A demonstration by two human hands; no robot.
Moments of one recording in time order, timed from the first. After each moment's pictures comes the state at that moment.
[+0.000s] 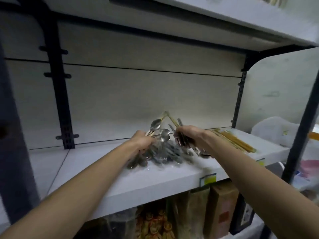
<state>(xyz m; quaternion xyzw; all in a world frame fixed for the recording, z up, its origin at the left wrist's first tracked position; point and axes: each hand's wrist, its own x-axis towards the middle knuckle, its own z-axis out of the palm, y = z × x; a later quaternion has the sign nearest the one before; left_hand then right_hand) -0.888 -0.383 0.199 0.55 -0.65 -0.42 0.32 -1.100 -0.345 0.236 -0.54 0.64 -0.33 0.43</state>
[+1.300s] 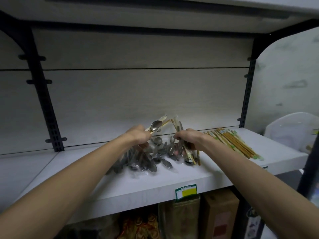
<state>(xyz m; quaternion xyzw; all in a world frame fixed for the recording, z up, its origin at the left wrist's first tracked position) -0.964 -0.397 0.229 0.63 -0.67 -0.31 0.25 -1.181 -0.386 0.216 -0.57 0.61 -0.30 0.46</state>
